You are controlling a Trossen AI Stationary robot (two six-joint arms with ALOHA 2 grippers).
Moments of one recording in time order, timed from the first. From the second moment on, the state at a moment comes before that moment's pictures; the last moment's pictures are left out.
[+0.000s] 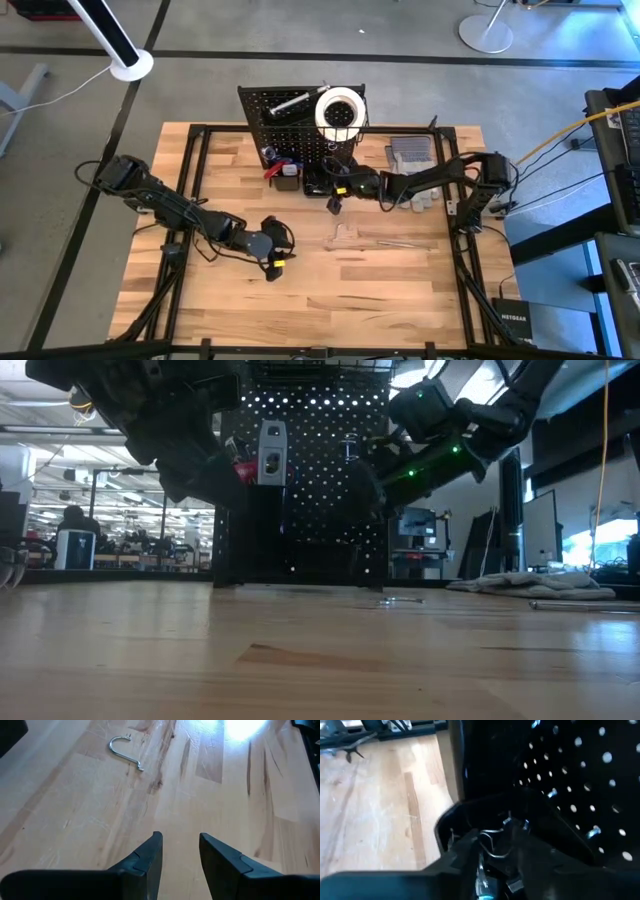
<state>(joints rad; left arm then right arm) -0.39 1.49 0.72 0.05 -0.32 -0.55 -0.16 1.74 0.78 0.54 0.19 0.07</state>
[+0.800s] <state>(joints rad) -0.34 1.58 0.72 0.27 -0.33 -0.49 0.09 1.54 0.74 -0.10 0.19 0.07</state>
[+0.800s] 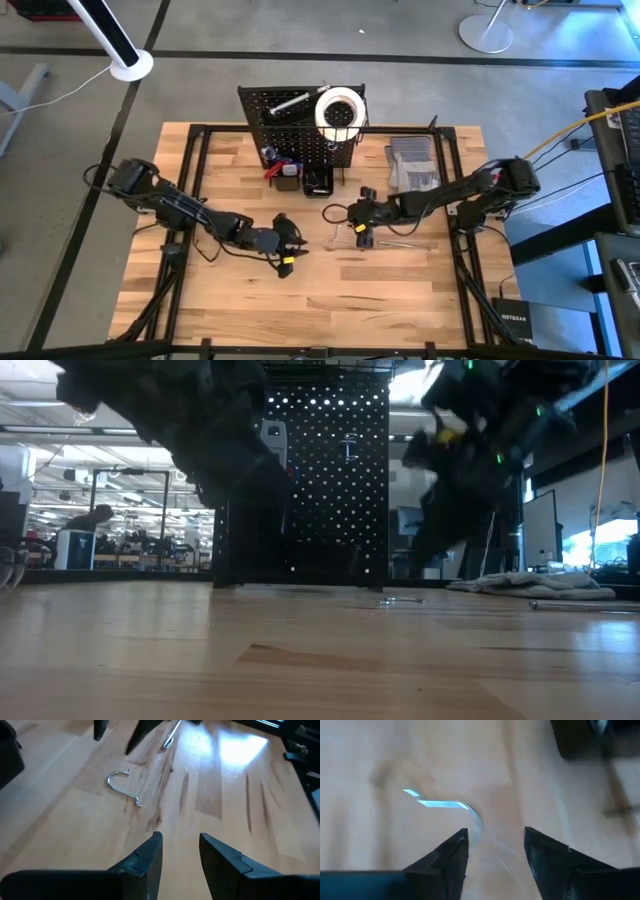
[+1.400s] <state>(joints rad) -0.24 1.98 0.93 0.40 -0.37 -0.54 0.11 1.71 0.69 0.09 0.22 0.18</state>
